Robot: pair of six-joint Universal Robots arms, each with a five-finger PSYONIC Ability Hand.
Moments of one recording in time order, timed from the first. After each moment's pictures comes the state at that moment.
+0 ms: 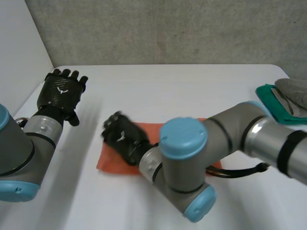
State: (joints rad) left arm 4.42 -1.78 -1.81 3.60 -1.55 3.71; right arm 2.44 -0.81 1.15 -0.13 1.39 2.36; left_hand 0.19 0.20 0.21 0.20 0.05; right_hand 0.20 0.22 0.21 0.23 0.07
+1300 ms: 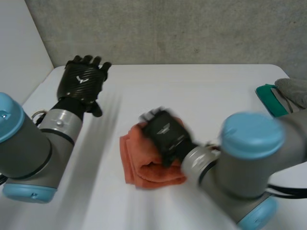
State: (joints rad) left arm 4.24 -1.77 -1.71 3.59 -1.60 3.58; right arm 2.24 -1.14 1.56 -0.20 1.35 2.69; left_hand 0.19 0.20 0.21 0.20 0.05; right_hand 0.20 0.22 0.21 0.23 0.07
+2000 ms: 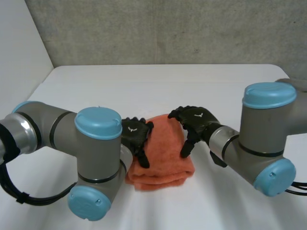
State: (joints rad) left arm 3.99 -2.20 -1.37 3.14 -1.76 3.28; right arm 2.09 -1.02 1.39 0.03 1.34 3.04; left_hand 0.19 0.20 0.21 0.20 0.05; right_hand 0.20 0.22 0.21 0.23 0.07
